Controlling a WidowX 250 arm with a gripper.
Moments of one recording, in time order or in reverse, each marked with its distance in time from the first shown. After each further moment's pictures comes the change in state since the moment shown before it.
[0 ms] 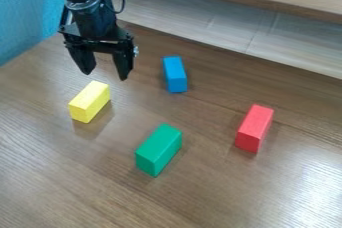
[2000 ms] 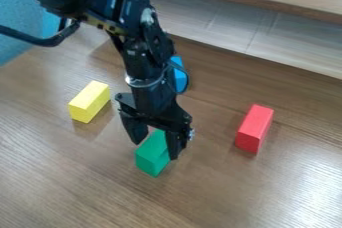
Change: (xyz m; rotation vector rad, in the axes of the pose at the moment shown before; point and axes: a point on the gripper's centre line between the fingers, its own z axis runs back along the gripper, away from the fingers) arm -0.076 -0.098 -0.039 -0.070 0.118 -0.215
